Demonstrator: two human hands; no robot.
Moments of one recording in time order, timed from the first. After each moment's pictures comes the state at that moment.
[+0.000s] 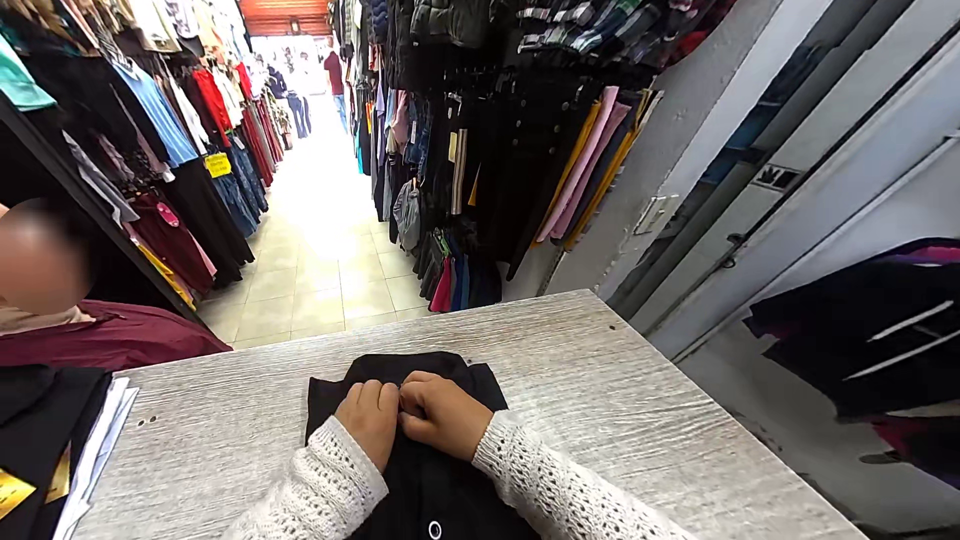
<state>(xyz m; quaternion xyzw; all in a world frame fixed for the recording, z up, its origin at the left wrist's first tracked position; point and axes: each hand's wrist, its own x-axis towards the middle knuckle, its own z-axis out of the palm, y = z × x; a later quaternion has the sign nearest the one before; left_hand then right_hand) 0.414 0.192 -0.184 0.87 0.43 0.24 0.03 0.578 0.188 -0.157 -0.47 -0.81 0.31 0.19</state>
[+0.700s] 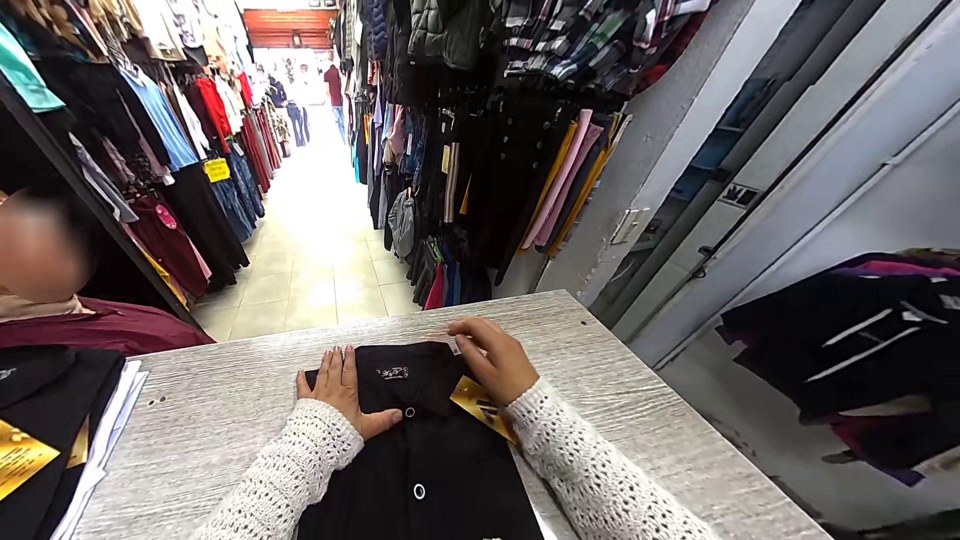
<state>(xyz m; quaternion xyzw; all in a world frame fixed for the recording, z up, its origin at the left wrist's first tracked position) 0.392 0.197 -0.169 0.79 0.59 0.01 0.17 0.646 0.178 -0.170 -0.53 -0.74 0.07 0.41</state>
